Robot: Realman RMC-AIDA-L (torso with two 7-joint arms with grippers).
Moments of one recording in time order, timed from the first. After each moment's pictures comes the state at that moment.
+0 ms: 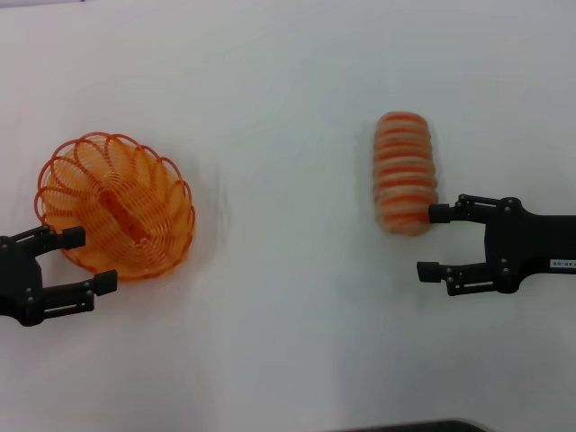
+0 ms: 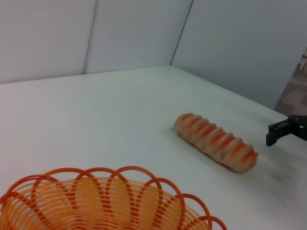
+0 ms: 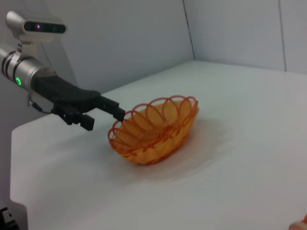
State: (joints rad) left arm -0.30 -2.11 0.43 0.80 2.25 1.76 -1.31; right arm 0.30 1.99 -0.86 -0.56 -1.91 -1.61 1.17
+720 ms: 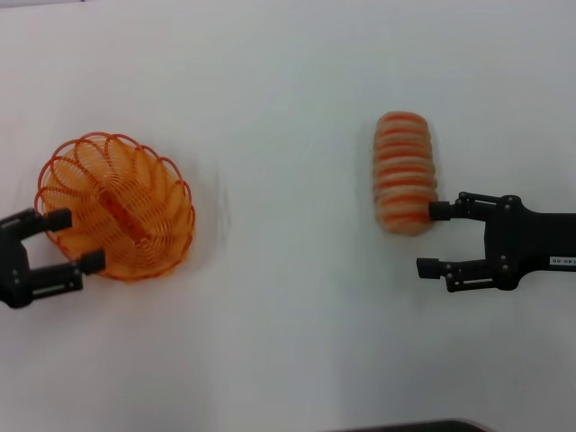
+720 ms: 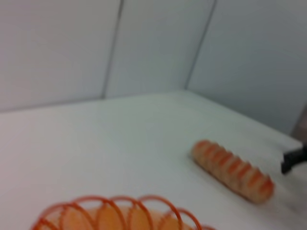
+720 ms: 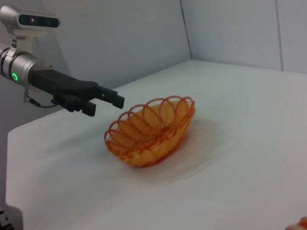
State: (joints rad) left arm -0.31 -2.11 0.36 0.81 2.23 1.78 -1.31; right arm 0.31 1.99 -0.84 -0.56 -1.92 -1.61 1.18
